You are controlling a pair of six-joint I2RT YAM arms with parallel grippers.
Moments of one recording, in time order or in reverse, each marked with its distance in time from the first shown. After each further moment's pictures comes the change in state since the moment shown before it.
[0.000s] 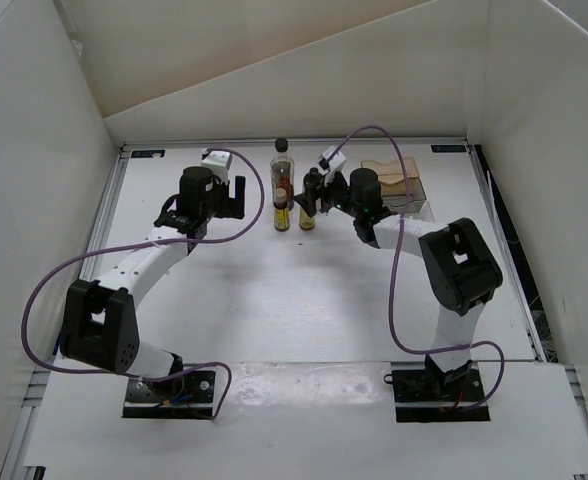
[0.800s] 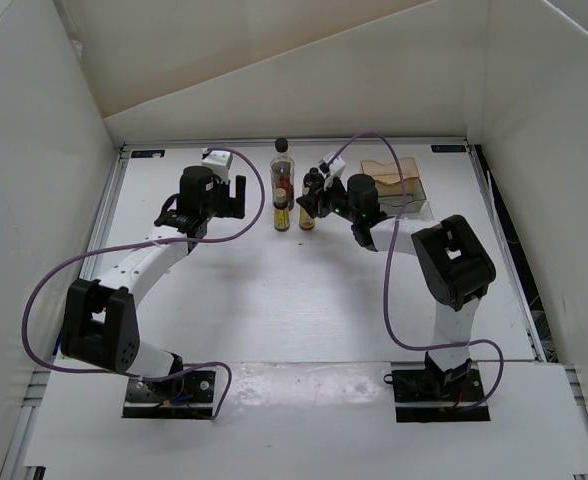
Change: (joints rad) left arm 0.000 0.005 0.005 0.000 0.006 0.000; right arm 0.001 0.052 -0.022 0.060 0.000 0.085
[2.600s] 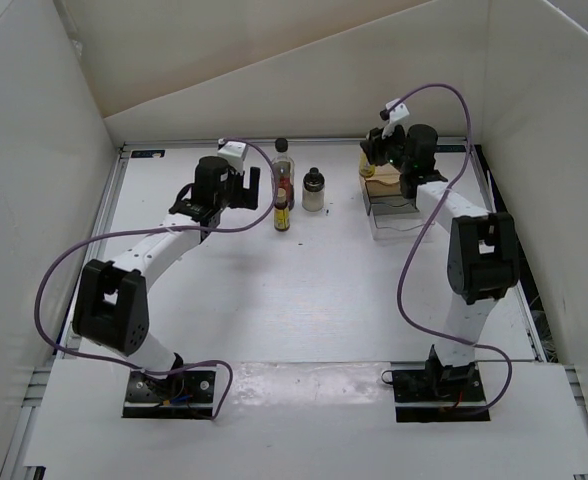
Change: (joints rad) left arm -0.056 0.108 0.101 0.034 -0.012 0.001; right arm -0.327 -0.035 0.283 -0.285 0.018 -0.183
